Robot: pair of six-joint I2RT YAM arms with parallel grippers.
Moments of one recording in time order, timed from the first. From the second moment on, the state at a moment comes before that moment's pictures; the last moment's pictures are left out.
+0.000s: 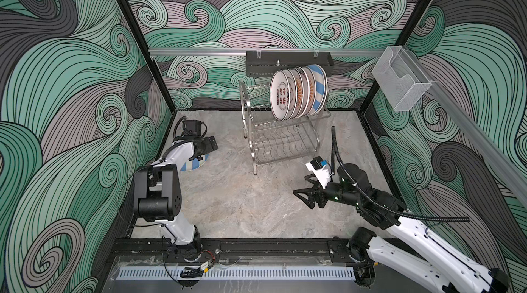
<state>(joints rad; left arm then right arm) 0.05 1.70 1.13 -0.48 0.02 -0.38 0.74 0.72 0.72 -0.54 -0.29 0.16</state>
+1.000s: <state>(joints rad) 0.06 1.82 1.11 -0.45 0.23 -0.37 0.74 0.78 0.63 -0.31 -0.33 0.24</state>
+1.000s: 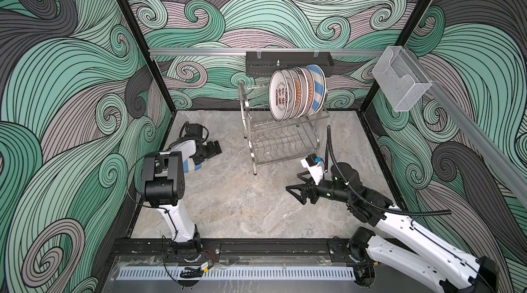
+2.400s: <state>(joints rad) -0.15 1.13 0.53 -0.59 0.45 -0.60 0.74 0.84 0.62 -0.31 -0.29 0.24</state>
